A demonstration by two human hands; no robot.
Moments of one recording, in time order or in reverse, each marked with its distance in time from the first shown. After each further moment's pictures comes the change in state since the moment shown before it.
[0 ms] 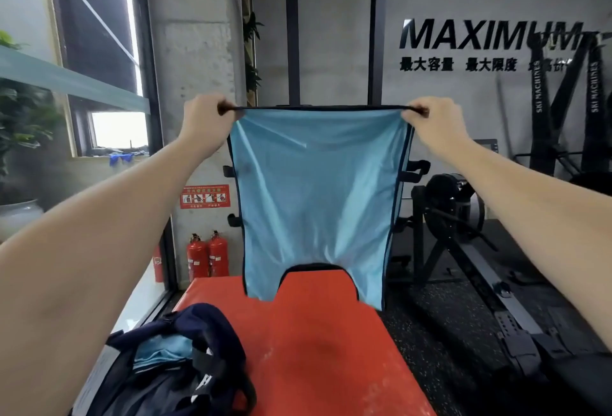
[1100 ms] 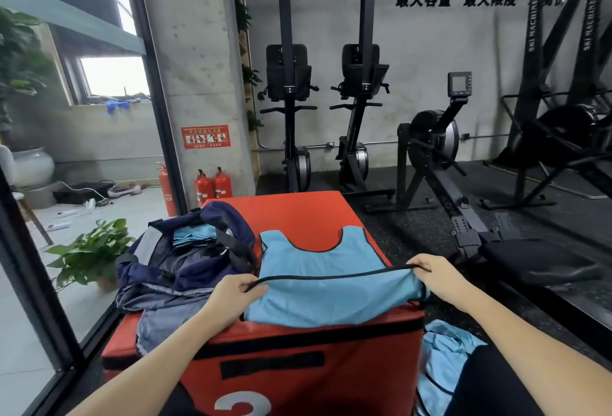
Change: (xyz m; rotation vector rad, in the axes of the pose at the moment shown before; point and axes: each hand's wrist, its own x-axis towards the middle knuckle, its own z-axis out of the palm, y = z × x) left_hand -0.500 -0.081 -0.022 -0.279 -0.733 -0.427; right_hand -0.469 0.096 -0.041 0.046 -0.684 0.535
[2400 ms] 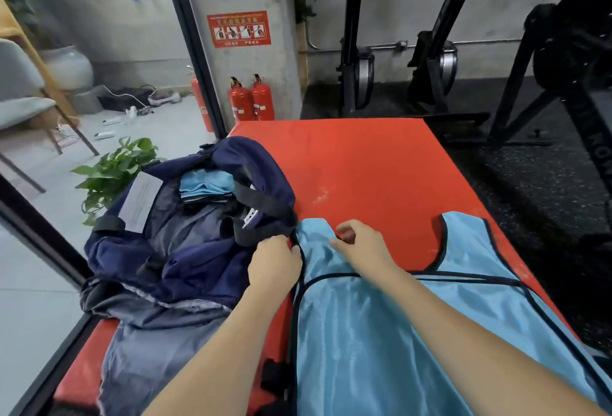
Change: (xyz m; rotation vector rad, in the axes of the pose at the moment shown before) left_hand 0.215 -0.130 0.062 0.453 0.192 -0.435; right_hand 0.233 -0.113 0.297 0.182 -0.285 -0.039
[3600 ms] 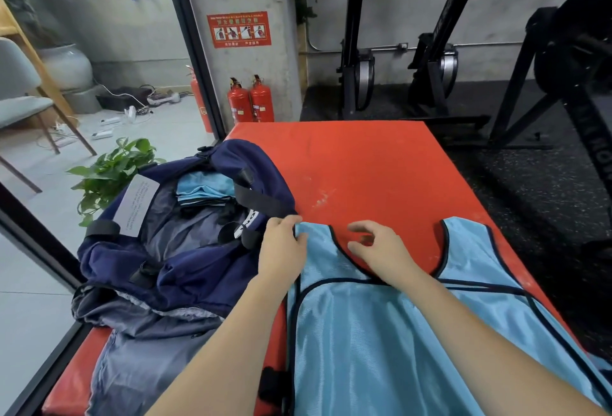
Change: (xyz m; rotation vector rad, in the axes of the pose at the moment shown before) left_hand 0.013 0.026 -0.009 -0.296 0.036 0.133; right_hand 0.002 0.009 -0.027 0.069 0.012 -0.056
